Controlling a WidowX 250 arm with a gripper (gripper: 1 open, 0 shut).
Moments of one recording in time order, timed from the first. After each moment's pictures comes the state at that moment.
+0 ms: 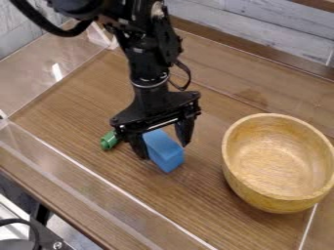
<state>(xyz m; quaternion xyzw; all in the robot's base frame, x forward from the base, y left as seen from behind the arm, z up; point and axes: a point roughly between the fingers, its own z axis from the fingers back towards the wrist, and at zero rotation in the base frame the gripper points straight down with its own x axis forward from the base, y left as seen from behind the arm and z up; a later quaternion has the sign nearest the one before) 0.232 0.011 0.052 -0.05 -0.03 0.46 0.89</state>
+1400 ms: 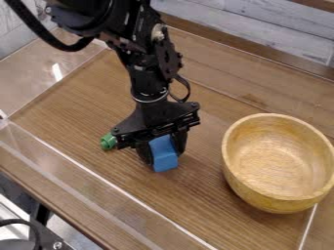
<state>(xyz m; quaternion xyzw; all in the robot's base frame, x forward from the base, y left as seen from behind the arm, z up) 0.232 0.012 0.036 -0.05 -0.05 0.44 0.90</state>
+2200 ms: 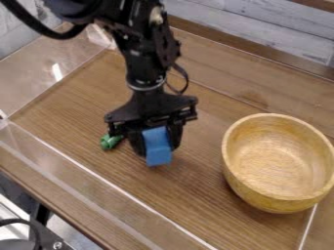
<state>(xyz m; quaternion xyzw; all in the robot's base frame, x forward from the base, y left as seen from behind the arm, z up) 0.229 0.016 0.058 -0.03 -0.05 0.40 0.91</state>
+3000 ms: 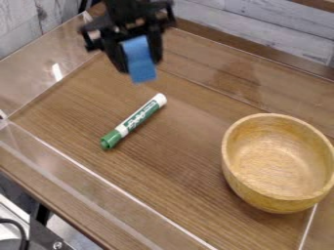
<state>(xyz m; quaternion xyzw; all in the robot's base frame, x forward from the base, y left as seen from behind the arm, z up) 0.267 0.082 0.135 -0.09 -0.09 0.40 0.91</state>
